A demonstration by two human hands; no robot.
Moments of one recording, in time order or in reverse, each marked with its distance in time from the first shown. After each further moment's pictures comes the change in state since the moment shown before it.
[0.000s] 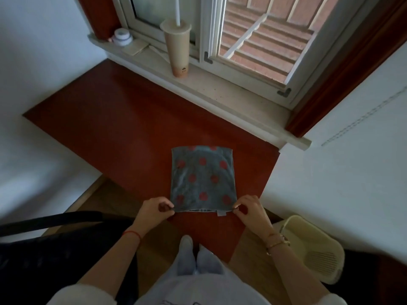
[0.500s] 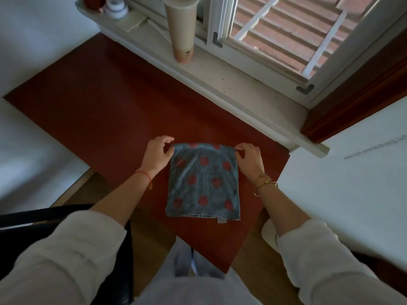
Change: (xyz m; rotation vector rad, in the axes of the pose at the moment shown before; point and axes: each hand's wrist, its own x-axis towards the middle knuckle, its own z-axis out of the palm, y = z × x) left_hand 0.141 0.060 -0.067 0.043 0.318 0.135; right_hand 0.168 -0.039 -0.054 0.109 0.211 0.114
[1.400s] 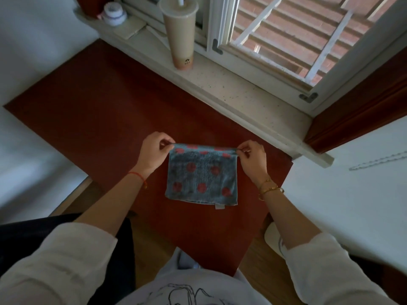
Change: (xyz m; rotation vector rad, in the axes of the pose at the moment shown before) left_hand 0.029 0.013 -0.026 -0.016 0.086 0.104; right_hand 0.026 -0.006 -0.007 0.153 0.100 -0.011
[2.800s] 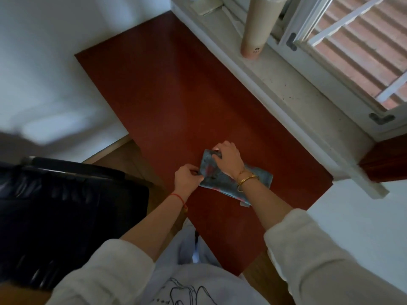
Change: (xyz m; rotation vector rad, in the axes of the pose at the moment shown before) left_hand -0.122 -0.012 0.054 -0.290 -0.047 -0.777; right_hand -0.030 -0.083 0.128 -0.340 -0.544 -0.393
